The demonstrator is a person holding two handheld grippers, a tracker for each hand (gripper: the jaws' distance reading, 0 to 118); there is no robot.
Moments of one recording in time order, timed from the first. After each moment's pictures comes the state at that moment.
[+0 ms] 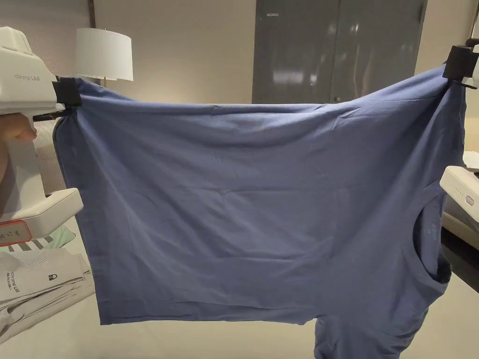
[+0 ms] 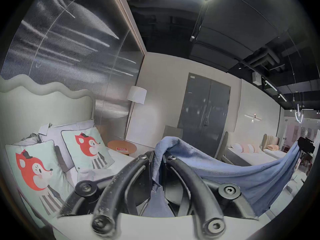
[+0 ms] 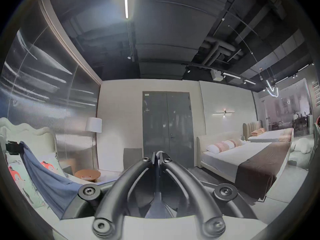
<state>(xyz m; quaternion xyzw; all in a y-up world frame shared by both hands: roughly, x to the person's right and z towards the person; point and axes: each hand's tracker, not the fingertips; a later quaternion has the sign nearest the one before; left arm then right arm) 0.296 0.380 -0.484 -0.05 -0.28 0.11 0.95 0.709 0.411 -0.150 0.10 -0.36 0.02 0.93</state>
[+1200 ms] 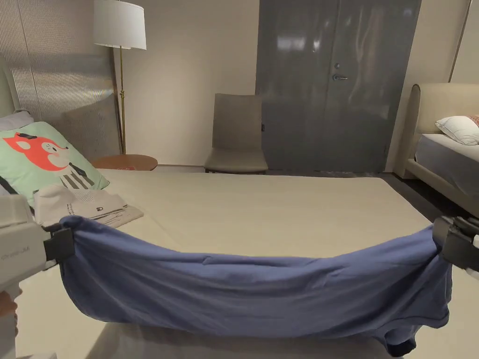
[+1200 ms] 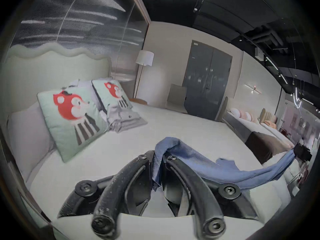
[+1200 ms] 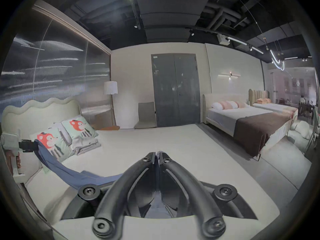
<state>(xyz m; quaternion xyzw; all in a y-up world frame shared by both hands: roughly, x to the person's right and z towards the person) 0.081 0.192 -0.232 -0.21 -0.28 0.06 0.93 0.493 0.210 0.133 -0.07 -0.31 -0.07 0.95</state>
